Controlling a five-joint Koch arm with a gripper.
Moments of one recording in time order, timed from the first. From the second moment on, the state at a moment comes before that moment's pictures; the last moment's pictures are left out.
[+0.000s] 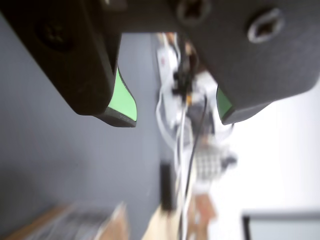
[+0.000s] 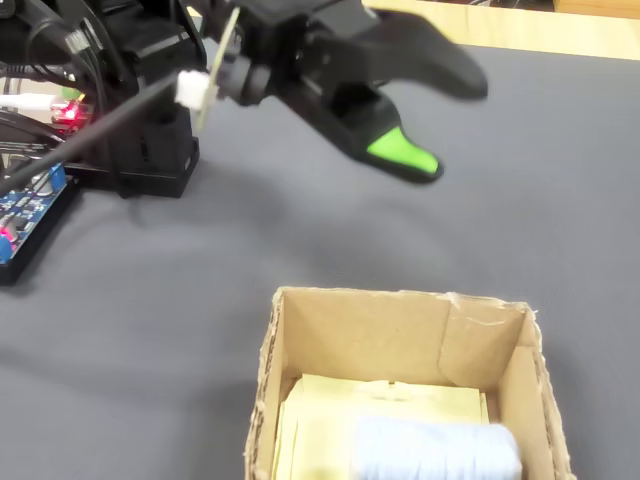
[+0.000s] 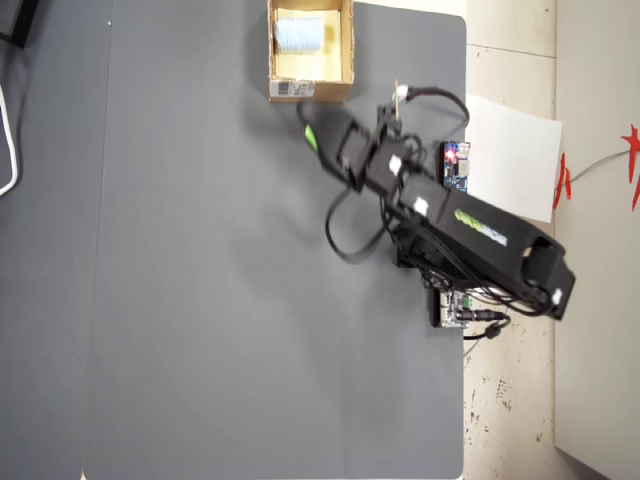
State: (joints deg) arm 26.4 127.1 150.9 -10.5 95.1
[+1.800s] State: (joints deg) arm 8.0 130.6 176.5 -4.0 99.3
